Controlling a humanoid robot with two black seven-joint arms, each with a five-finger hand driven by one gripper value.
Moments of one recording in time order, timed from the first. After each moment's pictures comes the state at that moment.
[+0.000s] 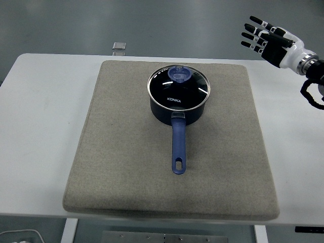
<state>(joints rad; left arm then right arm) 0.04 0.00 -0.14 -0.09 0.08 -0.10 0.09 1.12 -0.42 0.27 0.66 0.30 0.28 0.04</state>
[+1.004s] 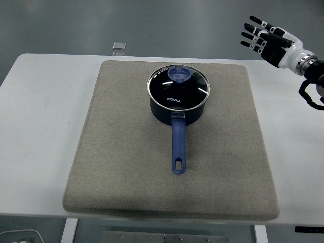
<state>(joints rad) 0.03 0.00 -0.14 -0.09 0.08 -0.09 0.09 1.12 -0.41 0.27 0.66 0.30 0.27 0.05</state>
